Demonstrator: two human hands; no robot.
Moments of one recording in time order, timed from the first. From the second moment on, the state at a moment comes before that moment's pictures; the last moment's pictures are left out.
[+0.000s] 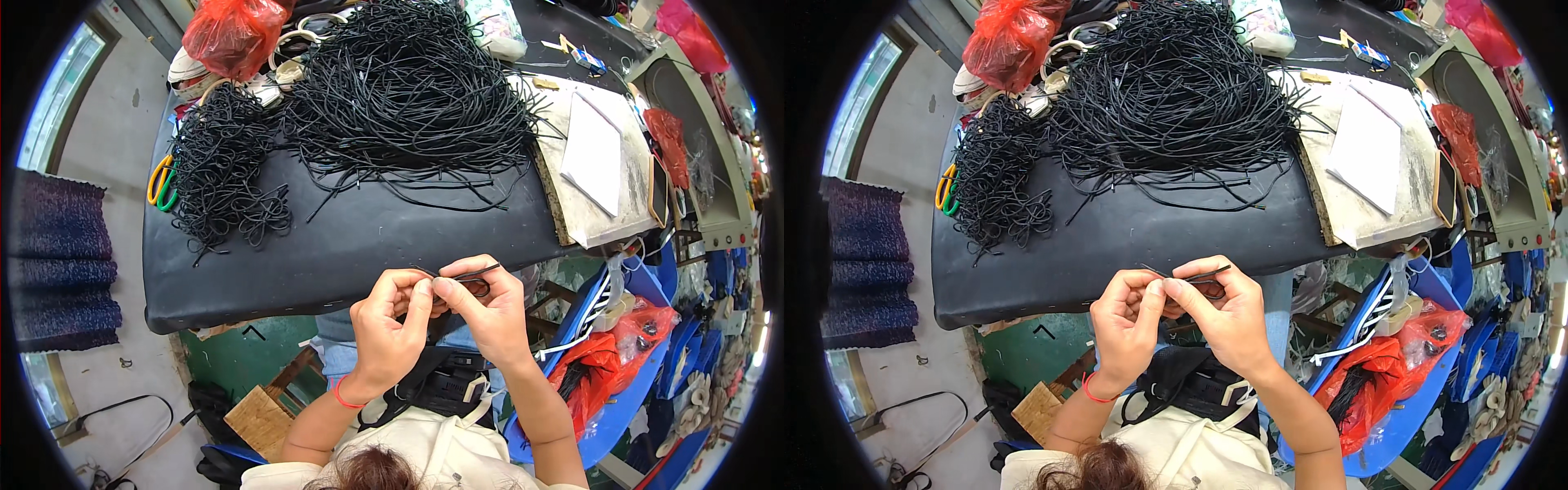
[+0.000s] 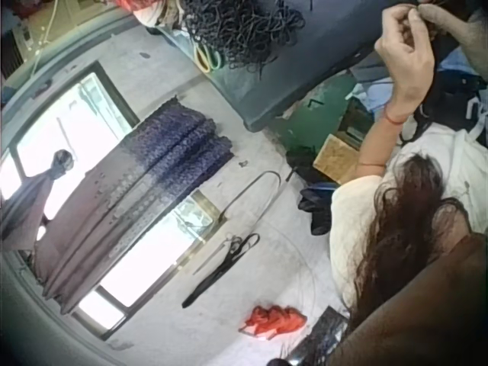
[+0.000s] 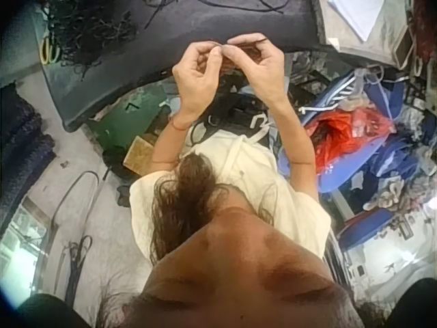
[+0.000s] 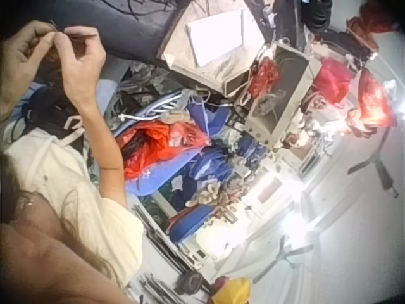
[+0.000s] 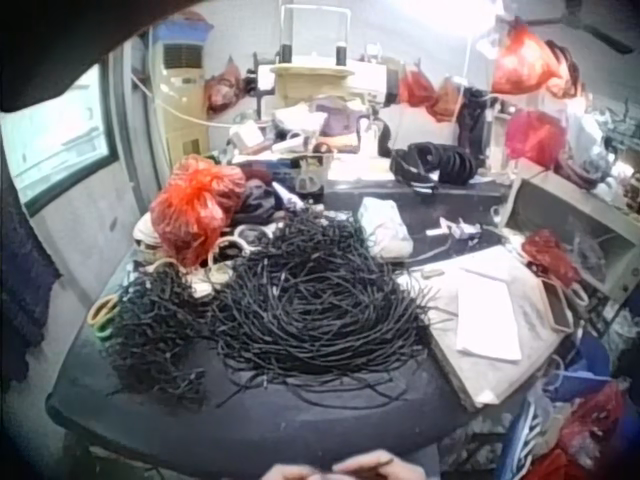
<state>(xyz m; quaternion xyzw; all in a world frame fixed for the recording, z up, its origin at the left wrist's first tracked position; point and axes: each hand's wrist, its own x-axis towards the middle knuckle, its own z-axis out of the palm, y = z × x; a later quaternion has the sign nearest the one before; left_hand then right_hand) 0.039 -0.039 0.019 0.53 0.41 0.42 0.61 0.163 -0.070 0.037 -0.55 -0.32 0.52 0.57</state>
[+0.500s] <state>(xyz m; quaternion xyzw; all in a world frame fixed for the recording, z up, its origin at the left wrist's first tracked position) 0.026 -0.016 0.027 0.45 0.36 0.27 0.77 0.168 -0.068 0.031 -0.58 -0.34 0.48 0.56</state>
